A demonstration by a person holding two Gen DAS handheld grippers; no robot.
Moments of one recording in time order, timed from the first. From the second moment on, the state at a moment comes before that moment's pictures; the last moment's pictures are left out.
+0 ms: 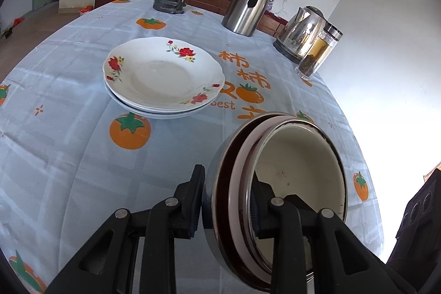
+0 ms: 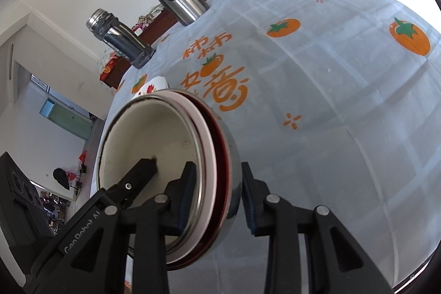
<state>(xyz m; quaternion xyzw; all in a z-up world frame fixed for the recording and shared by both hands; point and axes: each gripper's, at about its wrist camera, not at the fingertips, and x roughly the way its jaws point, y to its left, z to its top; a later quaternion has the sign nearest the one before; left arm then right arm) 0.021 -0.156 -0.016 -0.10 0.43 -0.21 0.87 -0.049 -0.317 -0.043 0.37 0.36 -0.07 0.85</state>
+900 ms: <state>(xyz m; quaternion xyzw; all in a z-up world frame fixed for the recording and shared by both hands) 0.027 -0.111 -0.017 -0.12 0.43 -0.19 0.87 -0.033 -0.272 -0.041 0.35 0.37 -0.05 0.86</state>
